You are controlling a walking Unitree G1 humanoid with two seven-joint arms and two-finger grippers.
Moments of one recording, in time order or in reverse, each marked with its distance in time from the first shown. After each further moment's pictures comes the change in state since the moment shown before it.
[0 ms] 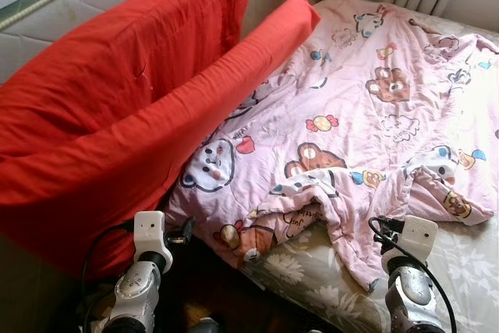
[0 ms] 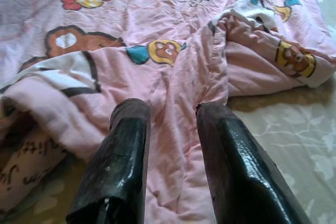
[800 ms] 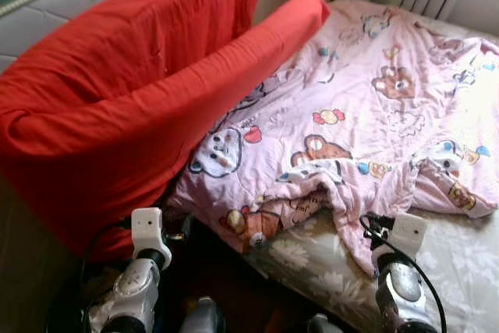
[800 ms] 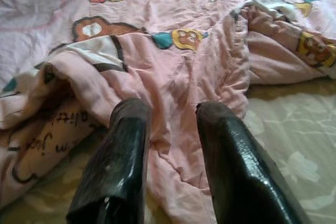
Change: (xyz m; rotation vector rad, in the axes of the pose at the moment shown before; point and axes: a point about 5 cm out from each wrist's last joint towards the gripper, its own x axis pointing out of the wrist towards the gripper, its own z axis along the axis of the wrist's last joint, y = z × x) left arm 0.001 0.001 0.003 -0.021 -0.014 0.006; right arm 0.002 0.010 0.003 0.016 -0.009 0.030
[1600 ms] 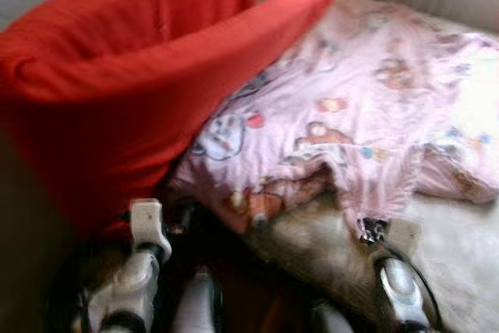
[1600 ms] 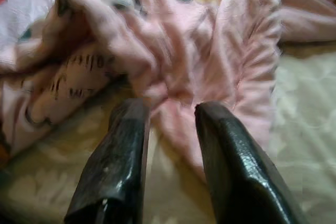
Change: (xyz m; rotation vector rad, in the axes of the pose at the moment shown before) left arm -0.006 0.003 -0.007 0.009 0.019 0.006; right arm 0.003 0.012 0.000 0.018 0.031 0.023
